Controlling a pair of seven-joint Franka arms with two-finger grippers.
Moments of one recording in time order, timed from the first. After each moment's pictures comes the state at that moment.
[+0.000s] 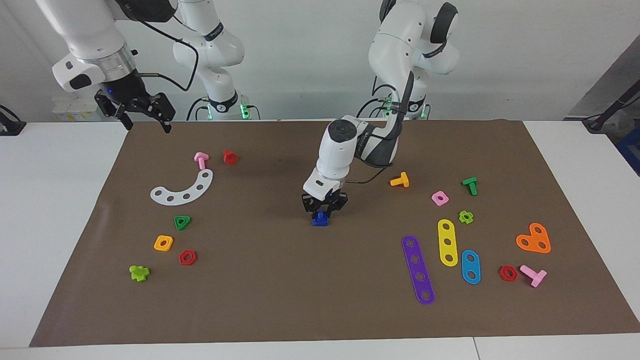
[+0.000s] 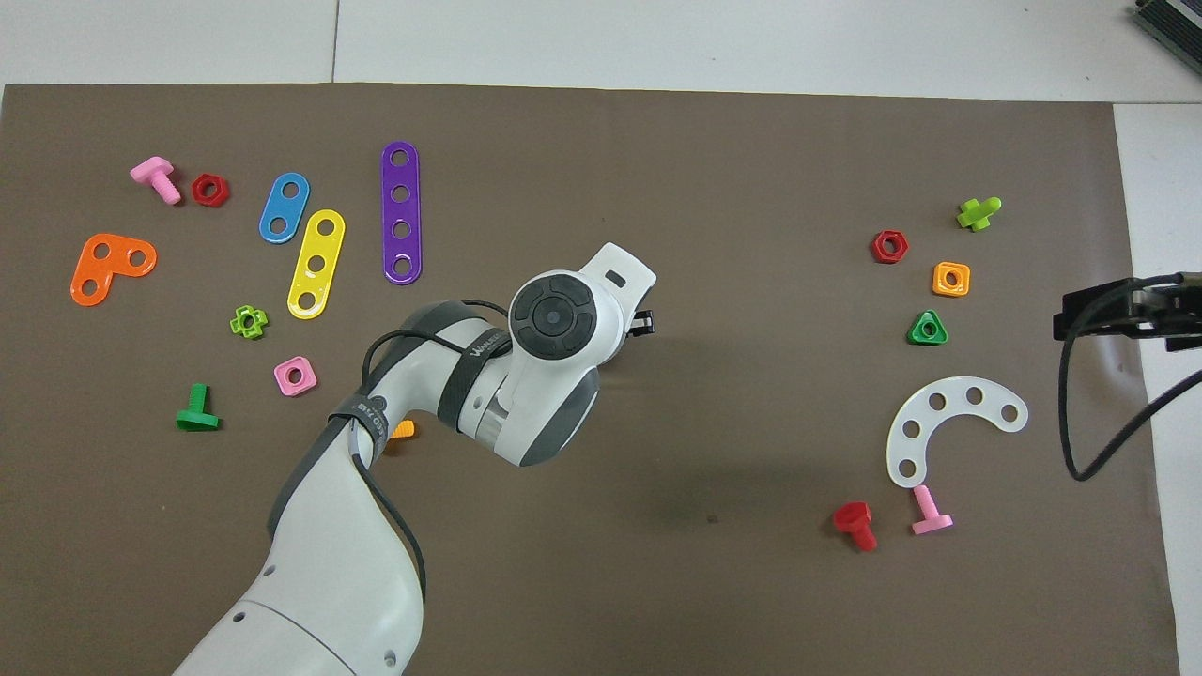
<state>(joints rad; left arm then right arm) -0.71 0.51 0.02 -1.72 -0.09 2.43 -0.69 0.05 -0.07 -0.07 -1.62 -0.02 1.54 0.10</state>
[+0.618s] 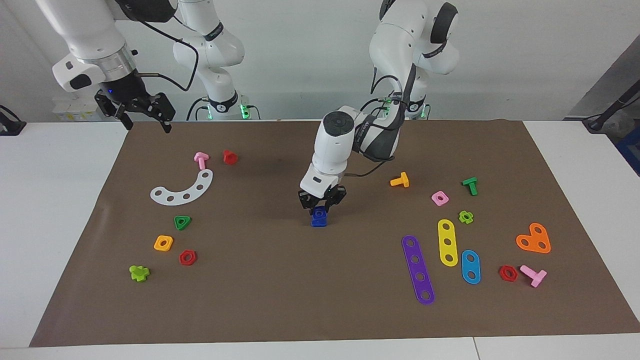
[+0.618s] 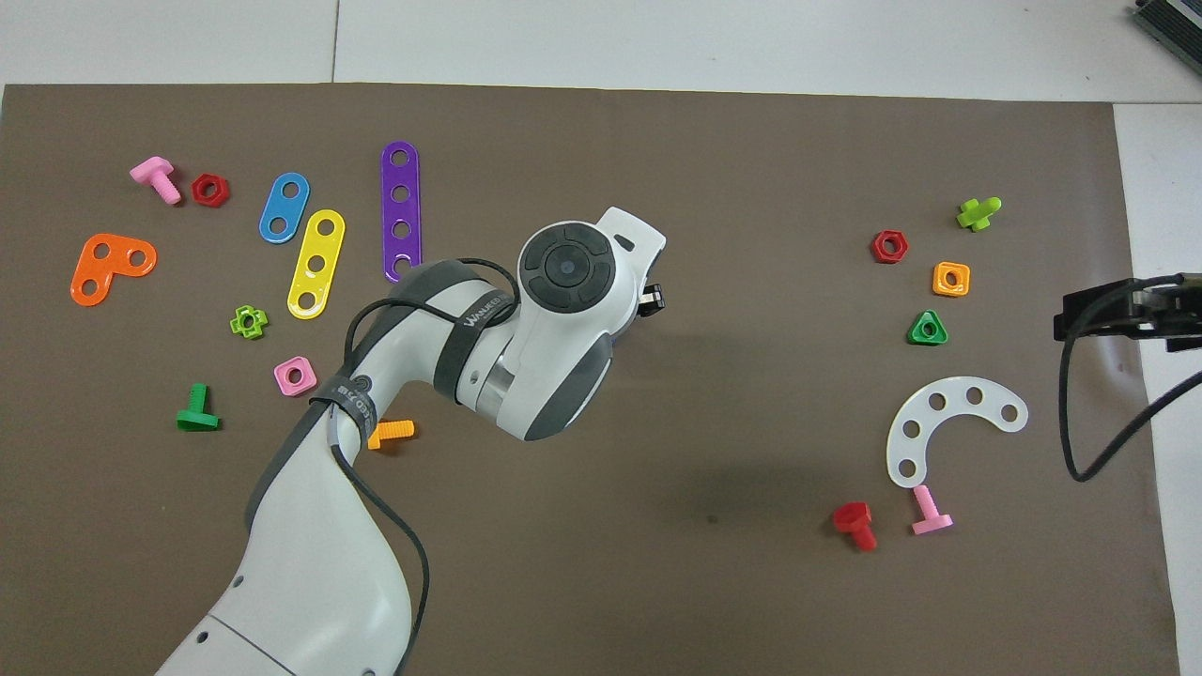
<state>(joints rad) -0.70 0.51 0.04 -1.53 -0.09 2.17 -0.78 0.05 -0.07 -0.07 -1.63 -0.02 1.54 0.10</state>
